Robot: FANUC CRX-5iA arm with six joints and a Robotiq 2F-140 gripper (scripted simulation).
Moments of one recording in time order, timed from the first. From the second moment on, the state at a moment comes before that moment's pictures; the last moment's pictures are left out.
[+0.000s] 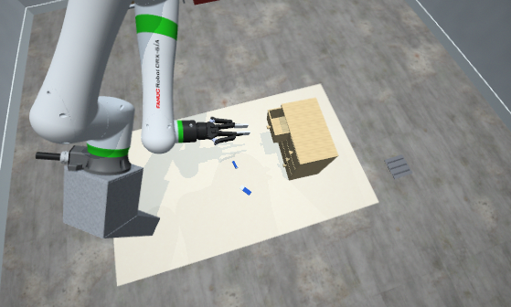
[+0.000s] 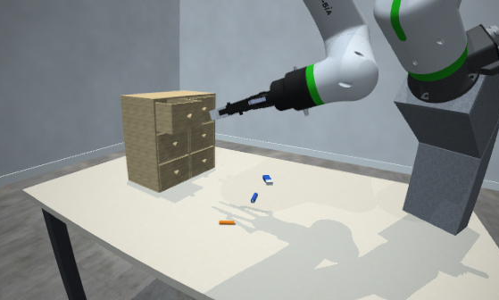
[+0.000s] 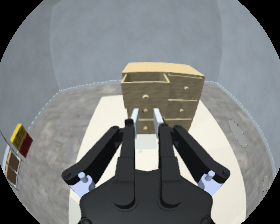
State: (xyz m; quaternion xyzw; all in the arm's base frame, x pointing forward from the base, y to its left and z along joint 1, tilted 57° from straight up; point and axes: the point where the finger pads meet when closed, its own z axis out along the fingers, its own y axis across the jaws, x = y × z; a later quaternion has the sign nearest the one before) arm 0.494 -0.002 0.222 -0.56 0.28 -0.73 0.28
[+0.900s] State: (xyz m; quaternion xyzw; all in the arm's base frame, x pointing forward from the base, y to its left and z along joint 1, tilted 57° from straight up) arm 0.483 -0.005 0.222 -0.59 0.26 -0.70 0.30
